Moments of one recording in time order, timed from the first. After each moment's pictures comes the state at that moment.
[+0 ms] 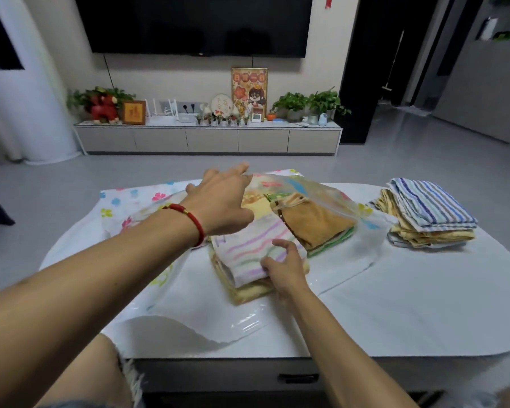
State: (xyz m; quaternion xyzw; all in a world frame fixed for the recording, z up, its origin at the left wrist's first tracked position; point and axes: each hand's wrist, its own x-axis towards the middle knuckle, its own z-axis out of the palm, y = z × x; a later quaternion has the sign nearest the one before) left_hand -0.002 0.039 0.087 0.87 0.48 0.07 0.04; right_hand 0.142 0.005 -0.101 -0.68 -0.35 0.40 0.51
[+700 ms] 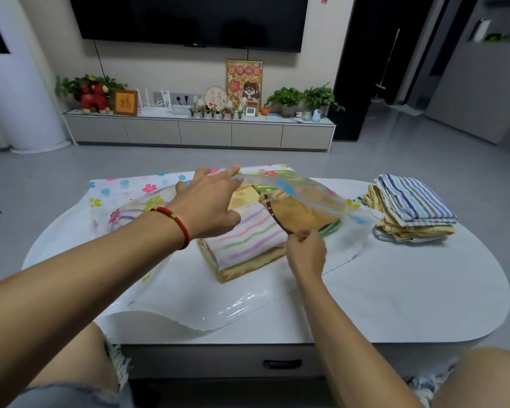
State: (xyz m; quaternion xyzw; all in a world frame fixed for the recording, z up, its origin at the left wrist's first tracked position) left_hand -0.006 0.026 0.071 0.88 0.48 0.07 0.01; right_hand 0.195 0.007 -0.090 -0.80 -0.30 0.20 0.49
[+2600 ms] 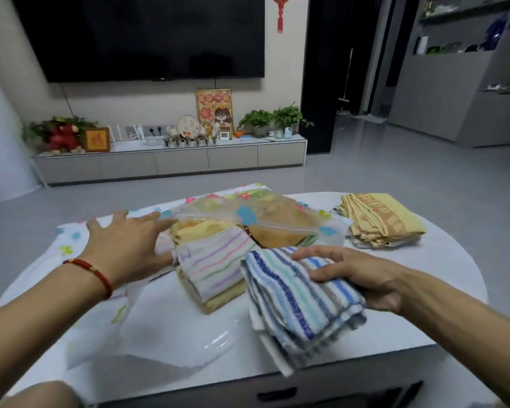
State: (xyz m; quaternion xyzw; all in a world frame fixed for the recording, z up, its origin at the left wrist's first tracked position) left_hand -0.058 0.034 0.074 0.83 0.54 -0.02 -0.11; right_hand 0.281 -0.112 0.024 -0.52 -0.34 0.66 0.41
